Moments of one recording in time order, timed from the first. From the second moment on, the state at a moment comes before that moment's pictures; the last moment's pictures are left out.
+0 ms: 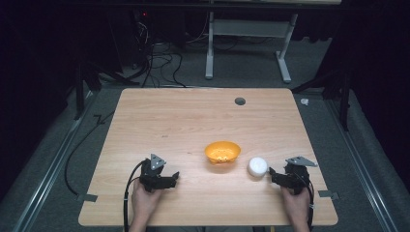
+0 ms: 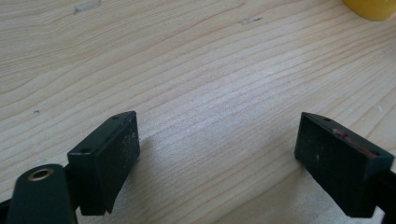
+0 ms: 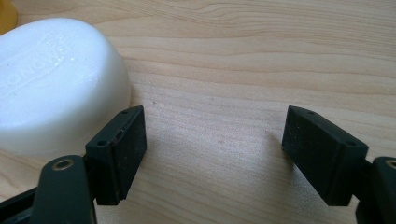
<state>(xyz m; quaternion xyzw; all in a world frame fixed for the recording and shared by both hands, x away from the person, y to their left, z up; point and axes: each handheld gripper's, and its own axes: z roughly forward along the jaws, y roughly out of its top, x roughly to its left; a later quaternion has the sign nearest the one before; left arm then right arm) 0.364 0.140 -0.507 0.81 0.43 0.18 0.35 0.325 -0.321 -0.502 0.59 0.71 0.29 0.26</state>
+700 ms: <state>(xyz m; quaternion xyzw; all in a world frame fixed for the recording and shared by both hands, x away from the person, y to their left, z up) 0.364 0.140 -0.507 0.81 0.44 0.18 0.35 0.327 -0.321 -0.502 0.59 0.71 0.30 0.25</state>
